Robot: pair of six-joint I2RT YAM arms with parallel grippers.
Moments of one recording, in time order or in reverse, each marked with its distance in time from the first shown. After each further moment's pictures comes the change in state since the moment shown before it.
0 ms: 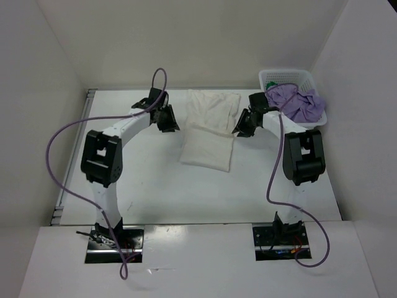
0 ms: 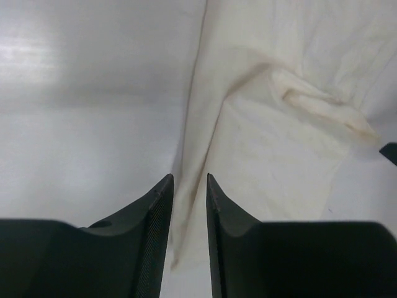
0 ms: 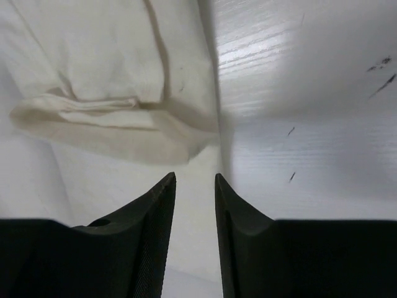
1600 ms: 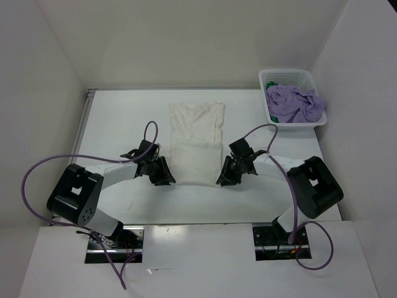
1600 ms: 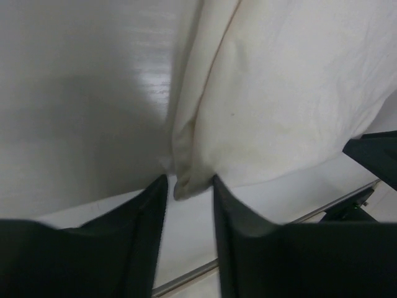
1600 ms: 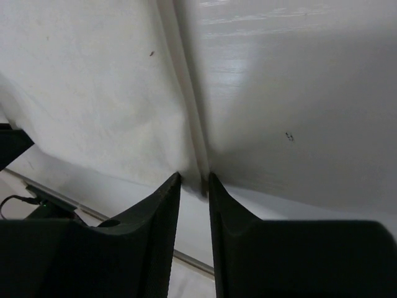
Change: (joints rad) left arm -0.080 -0.555 -0.962 0.259 0.147 -0.203; right arm 0.343 -0.397 -0.677 0.171 -0.090 0.214
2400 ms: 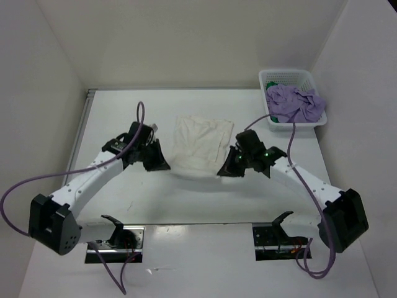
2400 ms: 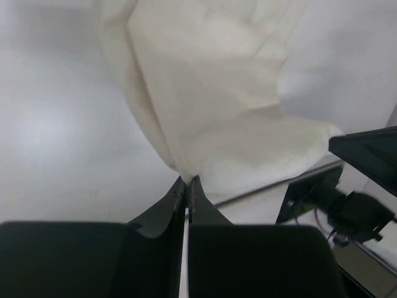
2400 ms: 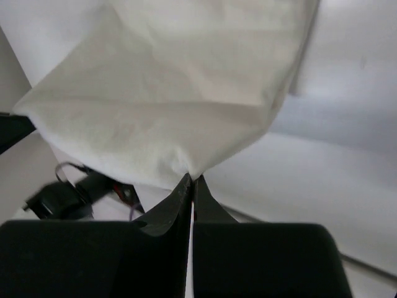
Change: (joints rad) left arm -0.038 -0.264 0.274 -0.454 -0.049 0.056; right arm 0.071 -0.340 0.089 -0.240 0.010 0.063
